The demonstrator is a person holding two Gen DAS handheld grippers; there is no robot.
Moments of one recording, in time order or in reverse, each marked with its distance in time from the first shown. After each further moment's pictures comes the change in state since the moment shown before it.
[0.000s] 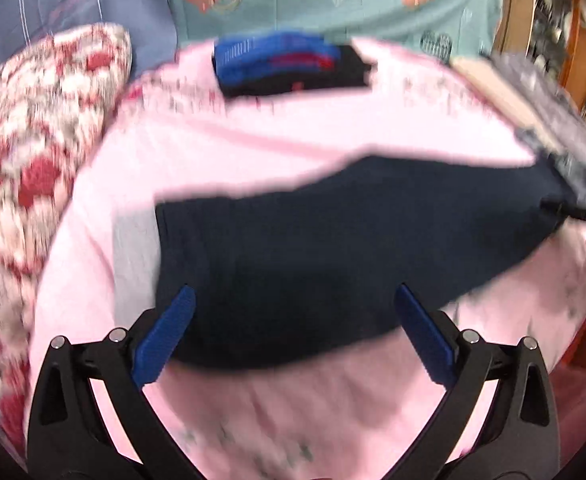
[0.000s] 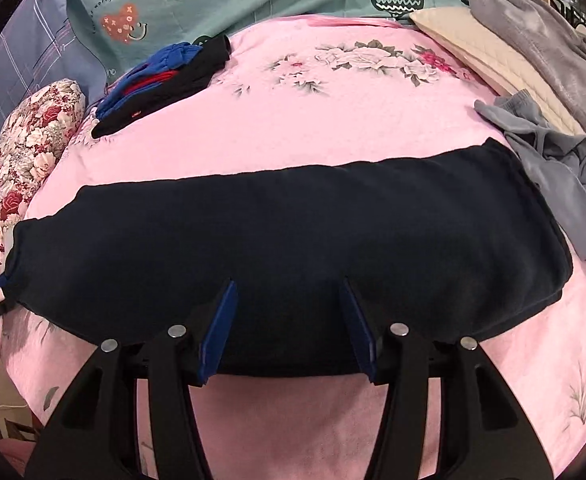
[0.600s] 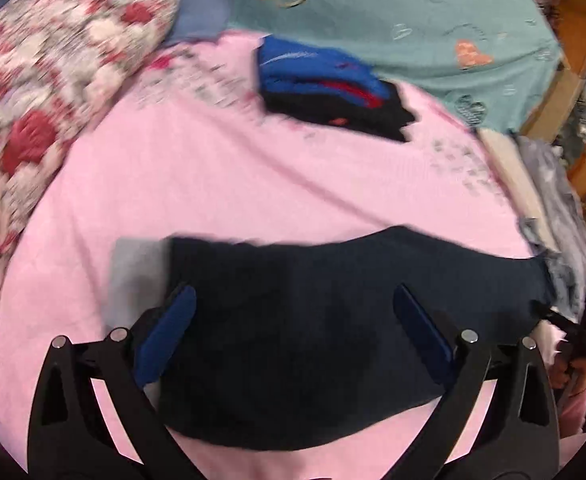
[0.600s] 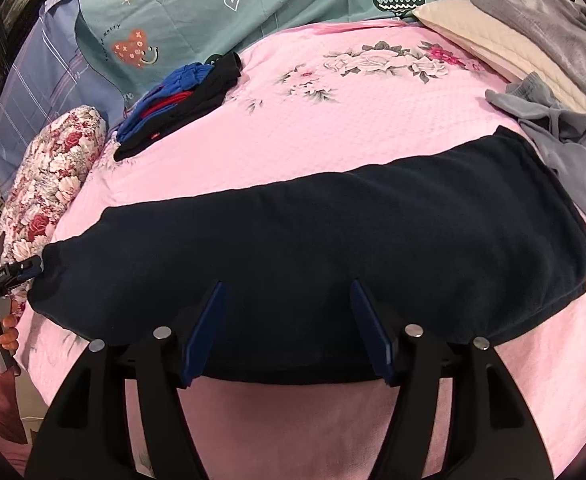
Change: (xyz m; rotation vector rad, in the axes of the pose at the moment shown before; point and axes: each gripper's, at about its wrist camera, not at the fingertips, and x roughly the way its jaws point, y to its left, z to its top) left arm 0.024 0.041 0.034 -0.270 -0.010 -0.114; right arm -0.002 -0.014 -0.005 0.075 -0.043 0.151
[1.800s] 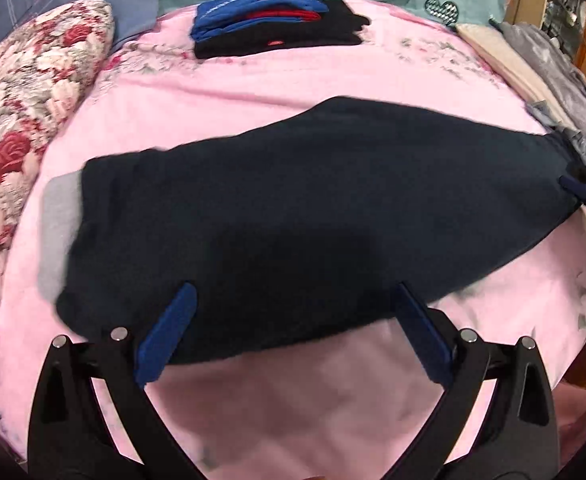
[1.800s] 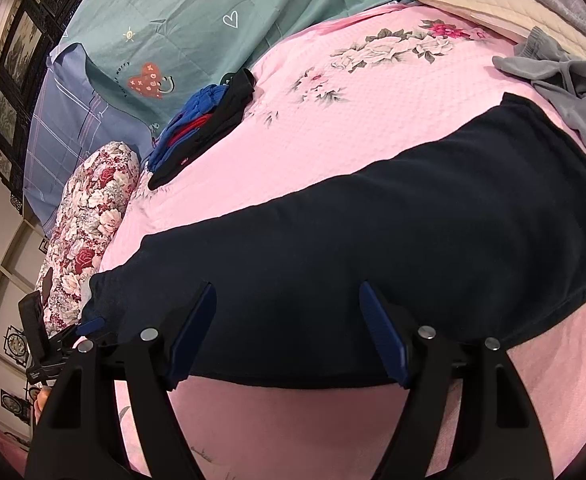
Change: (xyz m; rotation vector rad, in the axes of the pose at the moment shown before) left arm 0.025 -0.071 -0.080 0.247 0.153 0.187; right arm -0.004 -0.020 0.003 0.126 -0.016 0.185
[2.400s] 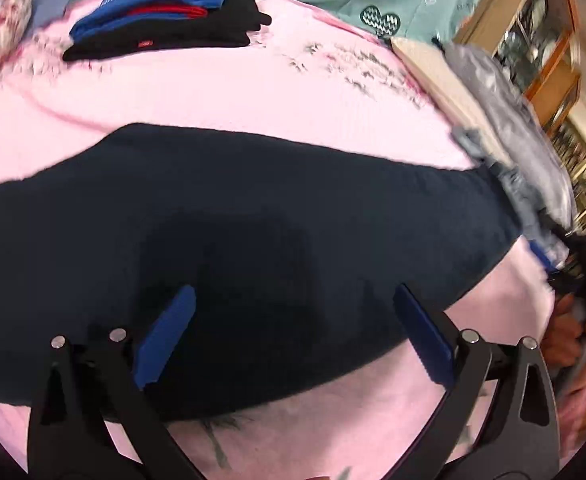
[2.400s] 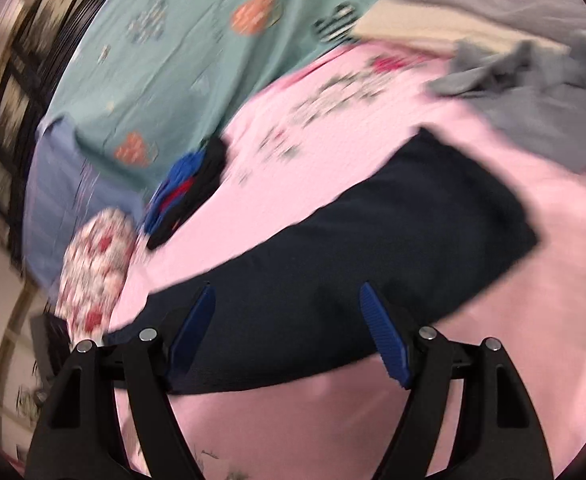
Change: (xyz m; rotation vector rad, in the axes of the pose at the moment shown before) left arm 0.031 -0.103 0.046 -0.060 -0.005 -0.307; right arm -0.082 -0.038 -0.017 0.227 -0.266 -0.104
